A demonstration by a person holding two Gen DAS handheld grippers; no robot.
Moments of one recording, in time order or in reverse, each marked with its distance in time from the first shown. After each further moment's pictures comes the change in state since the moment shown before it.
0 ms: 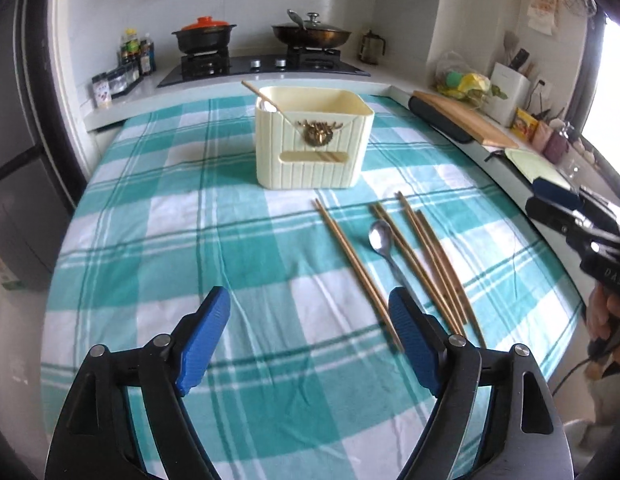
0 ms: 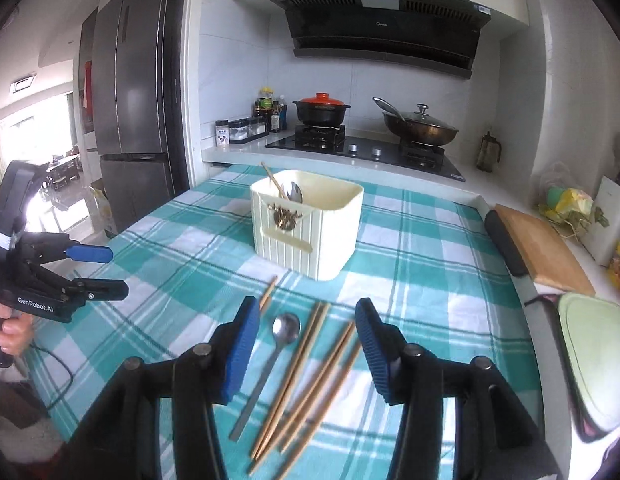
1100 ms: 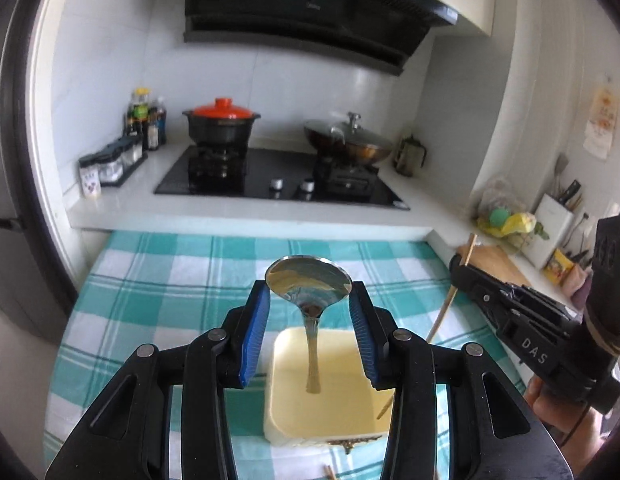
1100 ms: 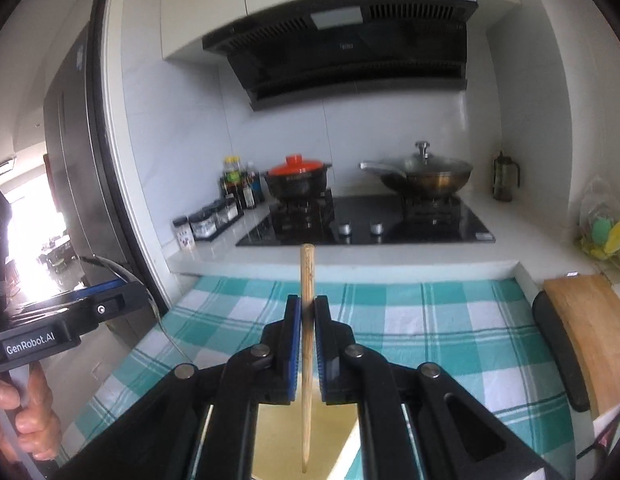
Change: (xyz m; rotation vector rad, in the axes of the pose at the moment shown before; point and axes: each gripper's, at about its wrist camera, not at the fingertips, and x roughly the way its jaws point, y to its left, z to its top) left arm 0.104 0.053 0.278 -0.132 -0.220 0.018; right arm 0.212 -0.069 0.239 0.183 -0.078 0.069
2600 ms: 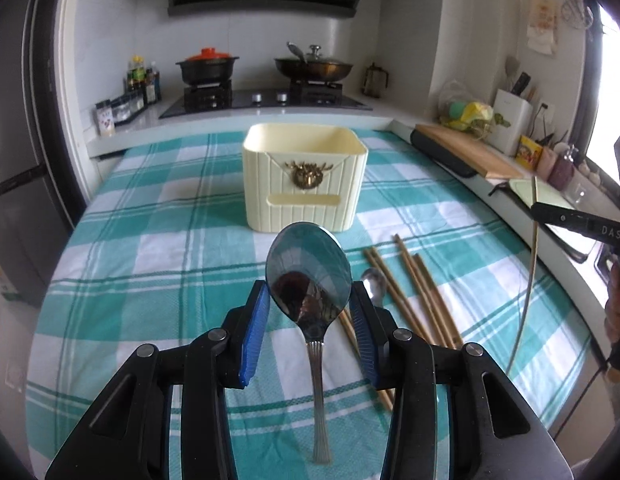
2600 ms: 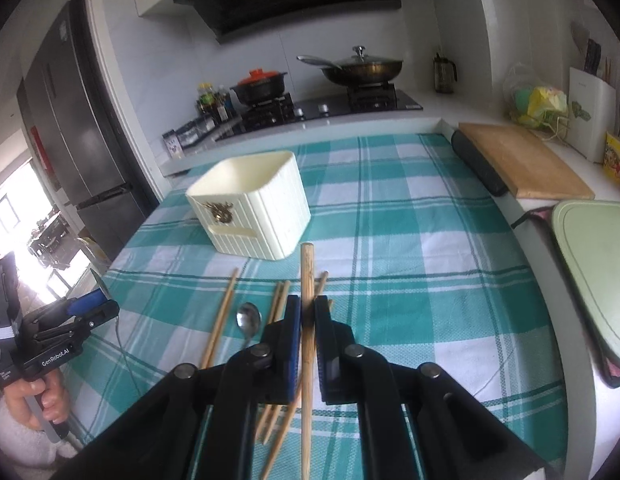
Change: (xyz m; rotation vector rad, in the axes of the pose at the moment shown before) left arm -0.146 -0.039 -0.235 0.136 0.076 0.000; right arm -0.220 -0.035 -0.190 0.091 0.151 -0.055
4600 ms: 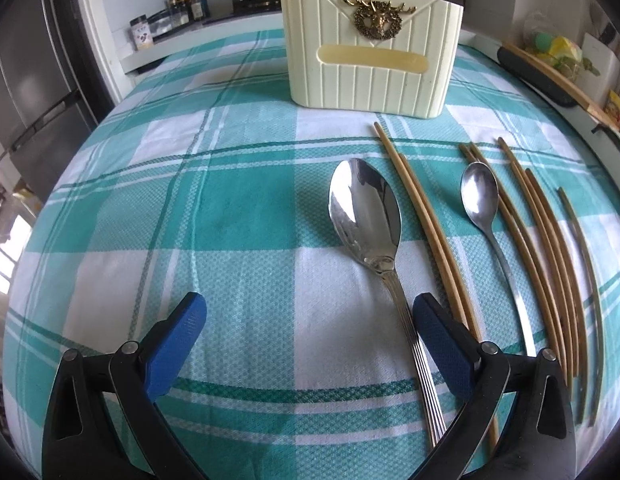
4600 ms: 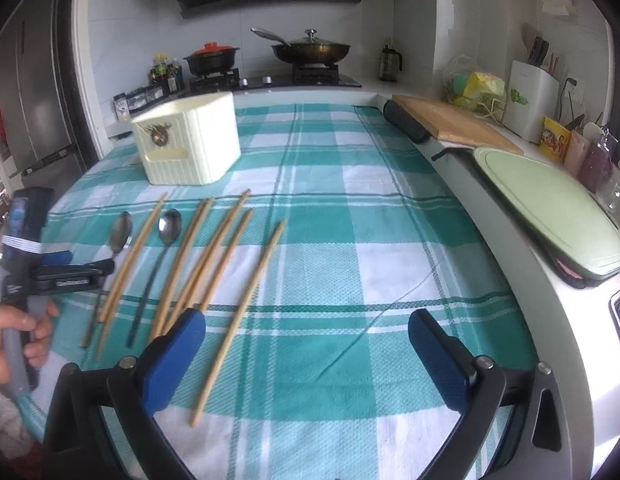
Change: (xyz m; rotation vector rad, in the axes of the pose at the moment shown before) left arm 0.115 0.004 -0.063 -0.083 0.292 0.264; right arm 0.028 -0.036 -0.107 -0.012 0.126 -0.298
